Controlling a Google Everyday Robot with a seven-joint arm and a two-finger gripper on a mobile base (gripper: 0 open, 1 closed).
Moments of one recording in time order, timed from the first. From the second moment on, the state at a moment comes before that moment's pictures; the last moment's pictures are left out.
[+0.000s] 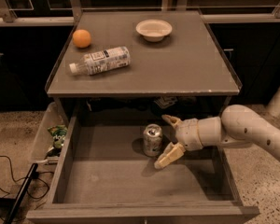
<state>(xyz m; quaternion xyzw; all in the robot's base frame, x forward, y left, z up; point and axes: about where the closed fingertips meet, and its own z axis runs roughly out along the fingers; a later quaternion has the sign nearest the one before) 0.527 -0.086 0.662 -0.54 0.68 0.30 0.40</state>
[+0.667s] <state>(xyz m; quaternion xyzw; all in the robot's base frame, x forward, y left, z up) 0.527 -0.086 0.662 -0.54 0.68 0.30 0.40</state>
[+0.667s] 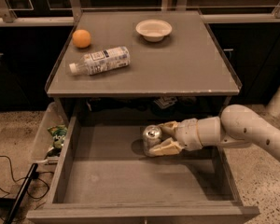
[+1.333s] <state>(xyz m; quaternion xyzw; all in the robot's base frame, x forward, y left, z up) 0.527 -0.086 0.662 -0.54 0.68 0.30 0.40</state>
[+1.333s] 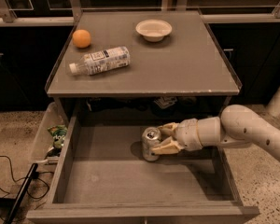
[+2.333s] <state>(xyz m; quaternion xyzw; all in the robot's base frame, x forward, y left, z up) 0.478 -0.102 0.750 -0.55 0.67 0.28 0.41</state>
